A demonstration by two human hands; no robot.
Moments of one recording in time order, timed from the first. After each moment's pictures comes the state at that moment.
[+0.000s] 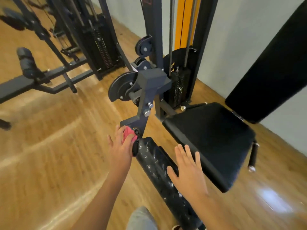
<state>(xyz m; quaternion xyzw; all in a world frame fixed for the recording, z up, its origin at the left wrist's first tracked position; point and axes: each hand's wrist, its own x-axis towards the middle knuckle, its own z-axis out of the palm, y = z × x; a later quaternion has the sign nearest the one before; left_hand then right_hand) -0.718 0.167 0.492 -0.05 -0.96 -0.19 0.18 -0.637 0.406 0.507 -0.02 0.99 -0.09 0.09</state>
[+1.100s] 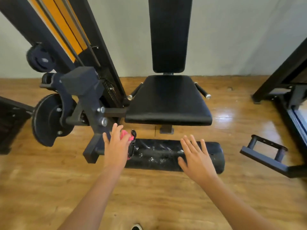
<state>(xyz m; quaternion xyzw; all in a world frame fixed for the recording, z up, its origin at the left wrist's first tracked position) -0.822 0.130 0.396 -0.46 -0.88 -0.09 0.04 -0.559 0.280 0.366 0.32 0.95 -0.03 -0.02</state>
